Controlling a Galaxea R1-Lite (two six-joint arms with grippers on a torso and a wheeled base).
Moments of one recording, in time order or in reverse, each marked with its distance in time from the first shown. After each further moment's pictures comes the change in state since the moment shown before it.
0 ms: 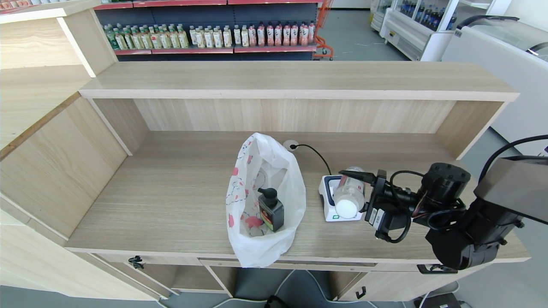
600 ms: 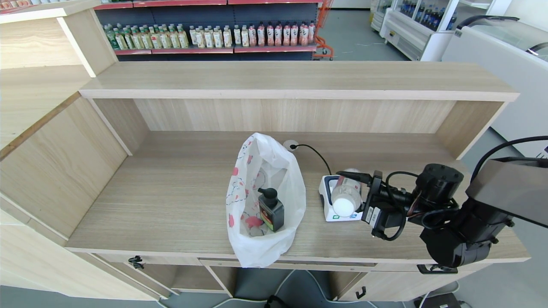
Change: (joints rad) left arm 0.000 0.000 0.000 0.000 0.000 0.000; right arm 0.003 0.036 -0.034 -0.001 0.001 0.033
